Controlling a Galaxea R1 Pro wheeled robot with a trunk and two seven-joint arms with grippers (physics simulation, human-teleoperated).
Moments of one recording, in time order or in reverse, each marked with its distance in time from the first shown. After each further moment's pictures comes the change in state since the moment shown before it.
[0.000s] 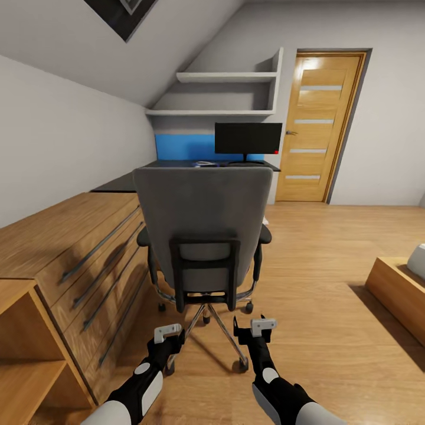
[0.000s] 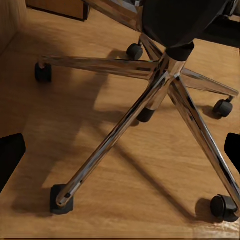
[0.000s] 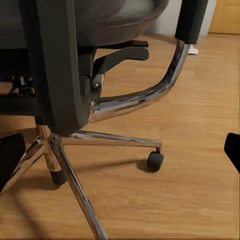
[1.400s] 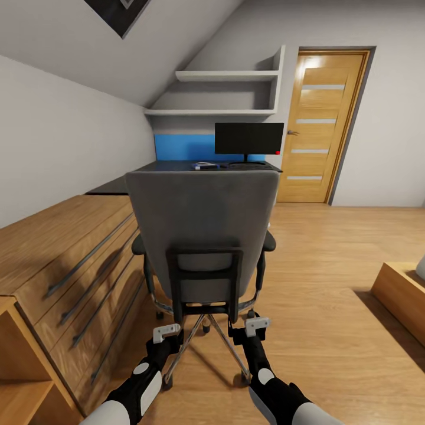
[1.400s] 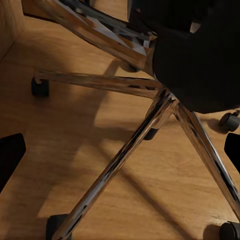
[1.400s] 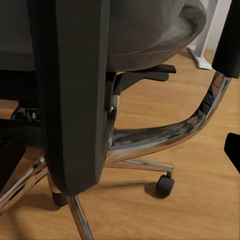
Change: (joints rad) left arm 0.000 0.006 0.001 0.000 0.000 -0.001 -0.001; right arm 0.000 0.019 0.000 0.001 0.088 -0.008 -0.002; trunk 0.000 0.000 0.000
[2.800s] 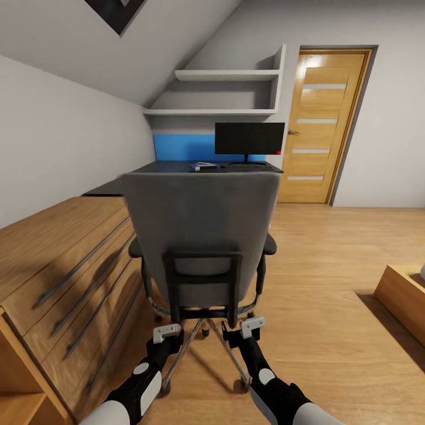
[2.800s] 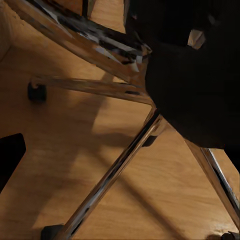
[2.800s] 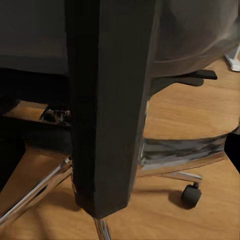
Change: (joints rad) left arm 0.000 0.000 -0.001 0.001 -0.001 0.000 -0.001; right arm 0.001 -0.004 -0.003 -0.001 -0.002 0.001 0.129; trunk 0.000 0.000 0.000
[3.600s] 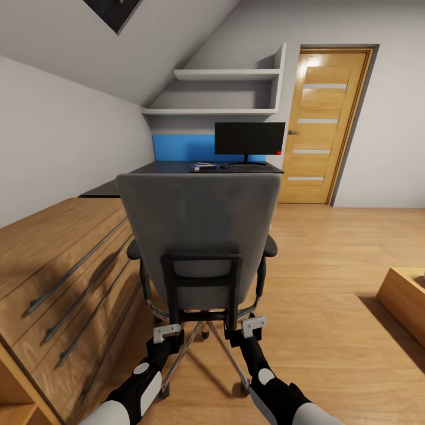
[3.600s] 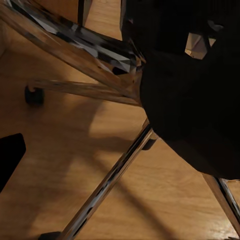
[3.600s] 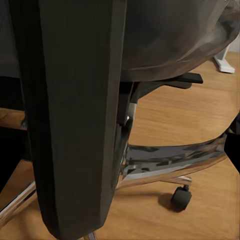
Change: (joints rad) left arm 0.000 0.001 -0.006 0.000 0.000 0.000 -0.002; right arm 0.000 0.002 0.002 -0.001 0.005 0.002 -0.048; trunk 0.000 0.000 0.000
